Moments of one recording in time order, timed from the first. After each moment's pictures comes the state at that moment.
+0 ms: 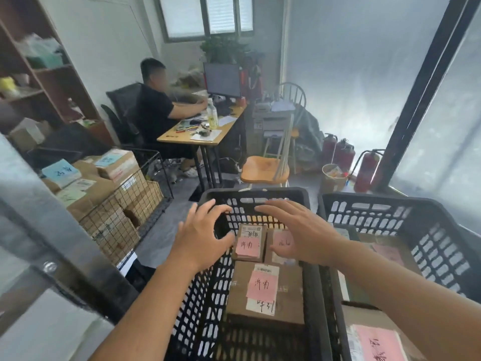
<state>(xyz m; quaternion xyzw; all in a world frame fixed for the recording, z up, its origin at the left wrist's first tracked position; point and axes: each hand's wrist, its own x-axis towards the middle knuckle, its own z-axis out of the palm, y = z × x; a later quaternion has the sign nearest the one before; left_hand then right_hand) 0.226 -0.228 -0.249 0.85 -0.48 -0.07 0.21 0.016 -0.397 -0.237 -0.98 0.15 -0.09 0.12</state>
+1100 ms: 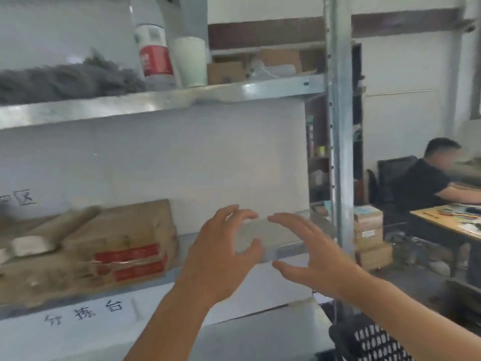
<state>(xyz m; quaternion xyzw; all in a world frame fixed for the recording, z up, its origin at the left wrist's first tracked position) -0.044 0.127 -0.016 0.93 -0.09 0.27 0.23 0.034 -0.092 -0.063 -0.82 -0.40 -0.18 0.36</state>
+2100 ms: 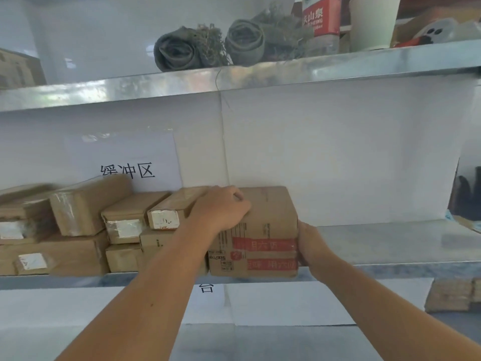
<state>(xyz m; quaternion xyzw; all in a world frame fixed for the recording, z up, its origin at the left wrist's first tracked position) -0.014 0.413 0.032 0.96 0.15 0.17 0.19 0.085 0.236 -0.082 -0.74 -0.13 0.09 0.65</state>
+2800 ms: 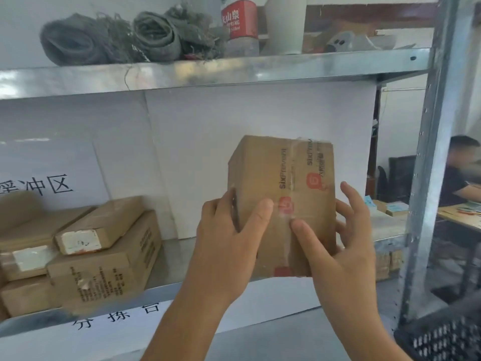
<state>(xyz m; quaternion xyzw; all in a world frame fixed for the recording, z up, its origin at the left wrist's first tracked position) -0.059 0.272 -0.001 0.82 -0.03 0.26 0.51 -0.047 0.120 -0.034 -0.58 -0.16 -0.29 0.75</state>
